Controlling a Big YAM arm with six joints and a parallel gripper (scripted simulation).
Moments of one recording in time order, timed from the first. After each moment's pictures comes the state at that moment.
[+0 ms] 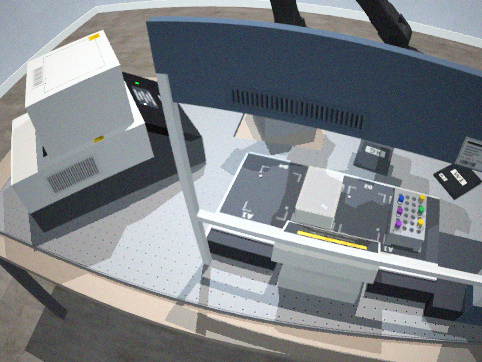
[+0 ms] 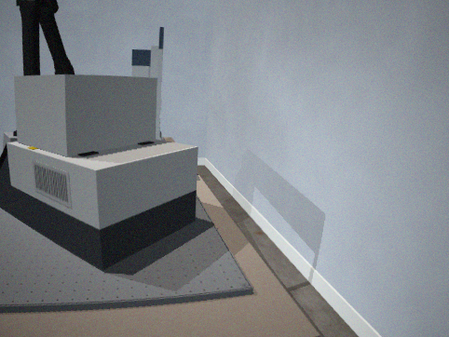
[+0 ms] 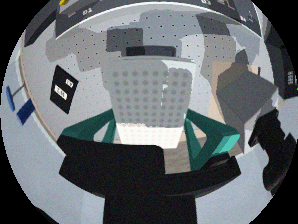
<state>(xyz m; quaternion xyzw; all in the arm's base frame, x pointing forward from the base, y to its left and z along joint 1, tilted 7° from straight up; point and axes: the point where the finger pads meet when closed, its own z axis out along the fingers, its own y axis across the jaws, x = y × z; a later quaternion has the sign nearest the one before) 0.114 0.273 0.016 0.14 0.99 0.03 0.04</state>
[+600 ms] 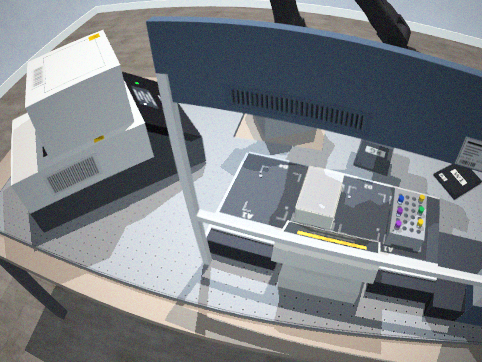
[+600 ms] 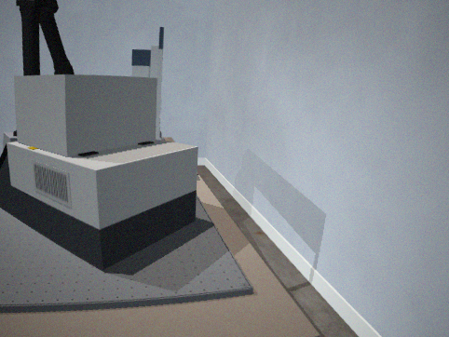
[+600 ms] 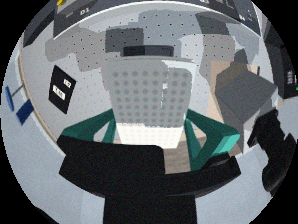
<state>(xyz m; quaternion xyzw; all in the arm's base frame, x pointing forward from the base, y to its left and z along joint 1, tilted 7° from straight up) 0.112 0.269 0.014 0.14 0.99 0.02 0.04</state>
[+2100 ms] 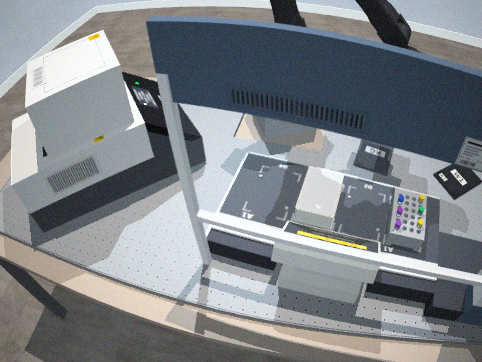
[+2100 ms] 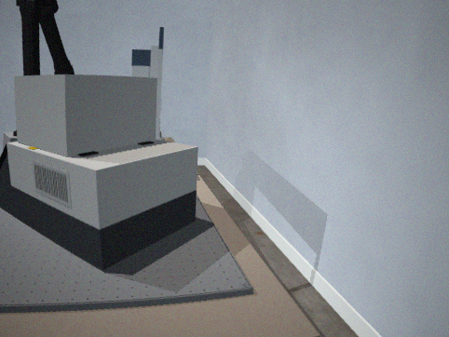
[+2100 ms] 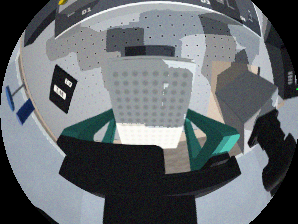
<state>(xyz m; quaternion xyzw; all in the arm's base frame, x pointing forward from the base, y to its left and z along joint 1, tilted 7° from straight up) 0.113 0.271 0.015 0.14 0.99 0.03 0.04</state>
